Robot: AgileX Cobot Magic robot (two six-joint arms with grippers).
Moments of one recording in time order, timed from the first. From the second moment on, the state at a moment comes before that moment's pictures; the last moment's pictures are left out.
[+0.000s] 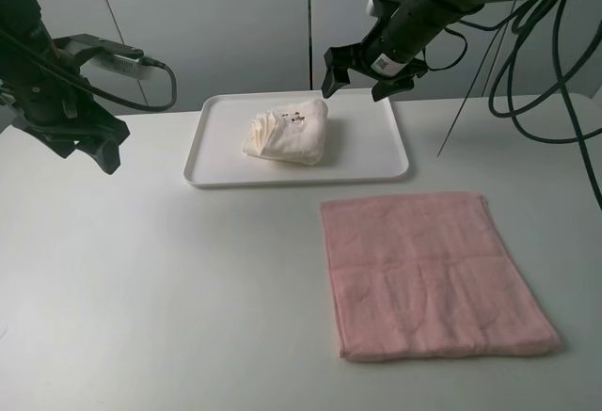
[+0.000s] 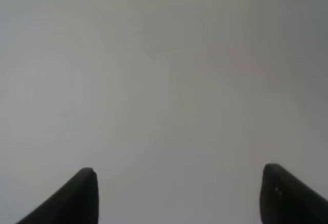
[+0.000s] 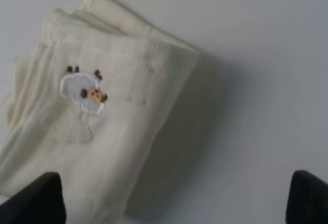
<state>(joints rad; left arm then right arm) -0.21 1.77 -1.26 0.15 0.99 0.06 0.28 2.22 -1.75 0.42 0.74 -0.20</state>
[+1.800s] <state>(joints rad) -0.99 1.94 -1.26 0.15 0.81 0.17 0.28 1.06 -0.59 -0.17 0.95 -0.69</state>
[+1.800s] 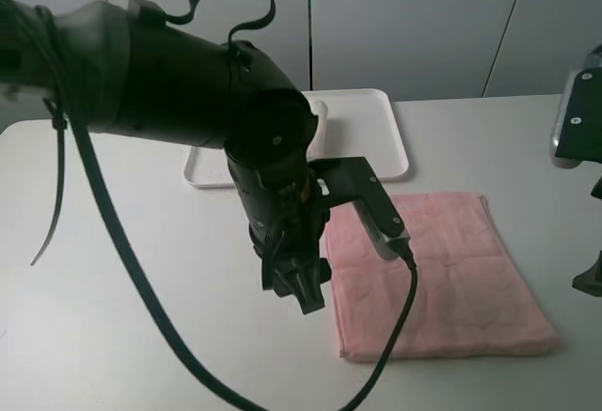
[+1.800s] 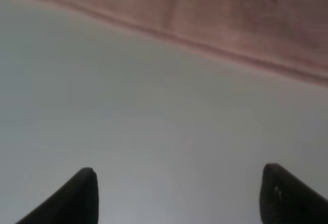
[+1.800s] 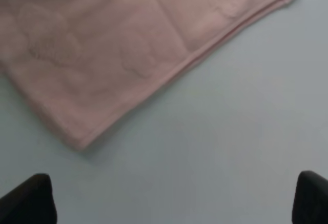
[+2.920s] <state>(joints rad) -1.20 2.10 -1.30 0.12 0.74 0.18 0.28 1.20 -0.36 -0.12 0.81 -1.04</state>
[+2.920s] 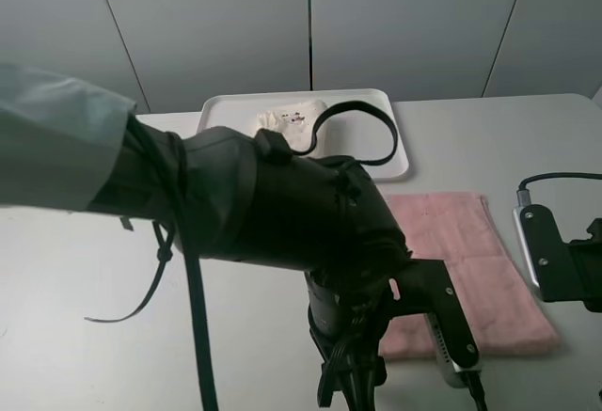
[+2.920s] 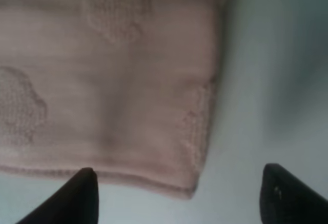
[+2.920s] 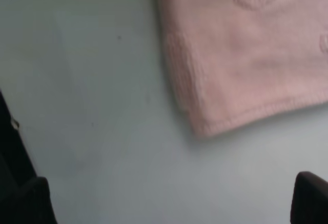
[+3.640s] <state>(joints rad) -1.20 2.19 -1.39 0.10 0.81 0.21 0.28 1.21 -0.35 -0.06 0.72 -1.19</state>
